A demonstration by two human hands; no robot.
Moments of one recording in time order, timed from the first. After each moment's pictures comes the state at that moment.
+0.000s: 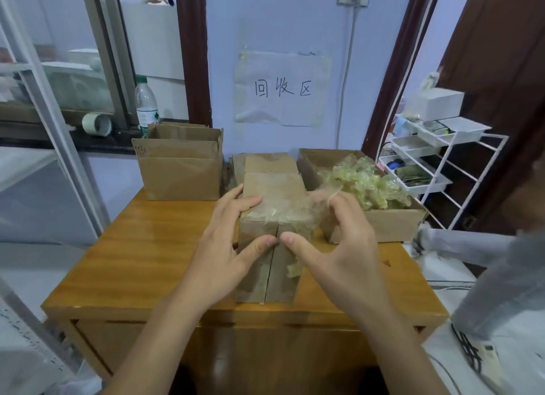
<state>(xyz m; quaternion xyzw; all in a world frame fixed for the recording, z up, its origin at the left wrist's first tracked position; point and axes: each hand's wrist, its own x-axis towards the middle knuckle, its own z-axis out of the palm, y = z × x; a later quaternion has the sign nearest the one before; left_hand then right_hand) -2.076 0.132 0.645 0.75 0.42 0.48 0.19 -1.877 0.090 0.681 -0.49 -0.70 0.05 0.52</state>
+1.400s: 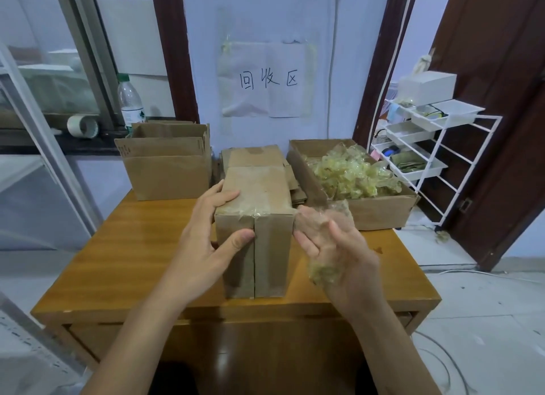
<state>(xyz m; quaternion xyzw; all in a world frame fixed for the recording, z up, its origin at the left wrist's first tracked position) -2.081 0.135 0.644 0.72 0.43 0.48 0.26 -1.852 0.092 0.652 -0.23 -0.38 0.62 0.65</state>
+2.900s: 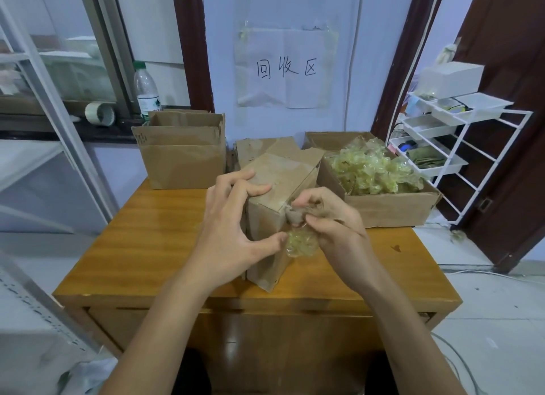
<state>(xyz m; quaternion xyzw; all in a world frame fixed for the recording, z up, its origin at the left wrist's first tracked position) -2.070 0.140 0.654 0.77 0.45 0.44 0.12 -1.864 0.129 0.655 -0.30 -0.61 0.48 0.55</state>
